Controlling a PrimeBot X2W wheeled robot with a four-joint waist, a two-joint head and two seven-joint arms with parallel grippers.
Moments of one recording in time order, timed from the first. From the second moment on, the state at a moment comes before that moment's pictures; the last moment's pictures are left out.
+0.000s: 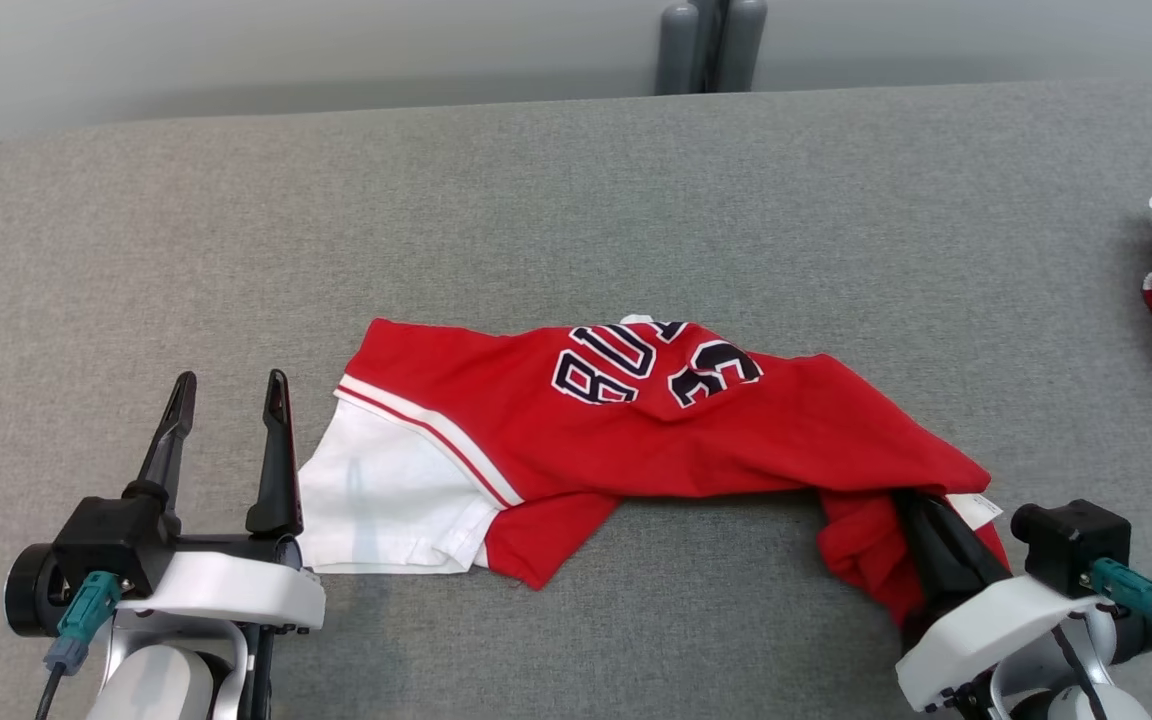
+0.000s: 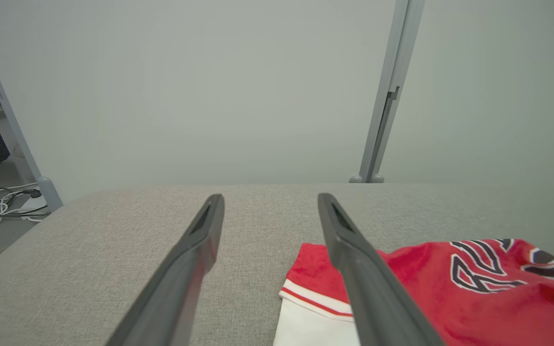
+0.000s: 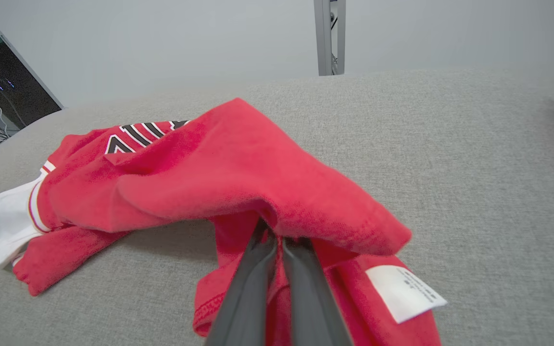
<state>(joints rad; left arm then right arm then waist) -0.14 0.26 -0.25 0.08 -0.41 0.22 -0.25 -0.08 -0.08 0.12 0.13 0.26 0.13 0.03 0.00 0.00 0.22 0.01</state>
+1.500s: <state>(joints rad) -0.26 0.25 -0.29 0.11 -0.41 0.19 -0.26 -0.53 -0.25 0.12 0.51 0.52 0.13 0.08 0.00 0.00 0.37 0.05</state>
